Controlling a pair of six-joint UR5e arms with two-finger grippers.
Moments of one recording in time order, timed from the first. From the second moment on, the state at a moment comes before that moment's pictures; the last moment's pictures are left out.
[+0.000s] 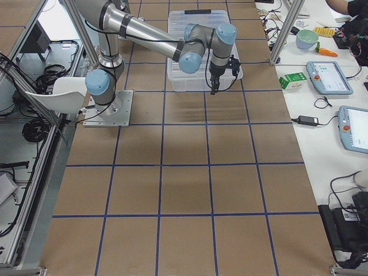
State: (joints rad) left arm -1.53 -1.62 -1.47 -1.56 1.59 0.03; right arm 1.33 -1.34 1.65 -1.84 -1.57 -0.19
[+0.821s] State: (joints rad) left arm -1.54 -1.61 -1.47 -1.56 1.61 0.03; right arm 1.40 -1.34 1.63 -1.85 -1.57 -0.15
